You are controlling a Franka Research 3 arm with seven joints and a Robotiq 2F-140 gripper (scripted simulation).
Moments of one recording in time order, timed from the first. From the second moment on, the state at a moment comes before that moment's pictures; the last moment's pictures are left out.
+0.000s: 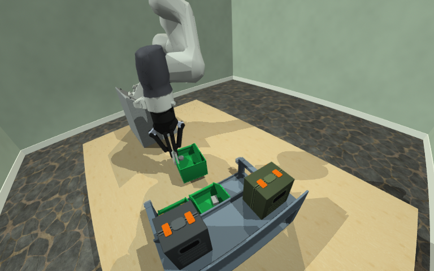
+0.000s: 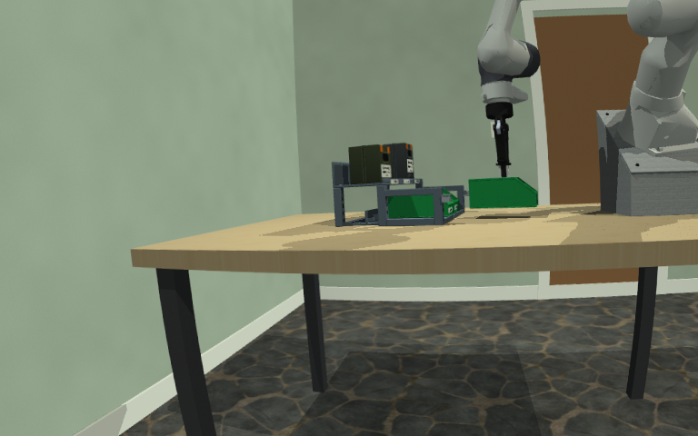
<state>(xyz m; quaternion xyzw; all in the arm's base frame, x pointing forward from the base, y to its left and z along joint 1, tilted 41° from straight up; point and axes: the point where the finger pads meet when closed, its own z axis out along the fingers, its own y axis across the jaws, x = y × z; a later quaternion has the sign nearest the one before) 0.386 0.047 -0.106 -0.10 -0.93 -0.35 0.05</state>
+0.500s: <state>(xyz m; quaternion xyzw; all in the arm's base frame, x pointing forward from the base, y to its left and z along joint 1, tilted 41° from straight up) 0.391 0.080 -0.080 -0.07 -0.93 -0.35 0.05</state>
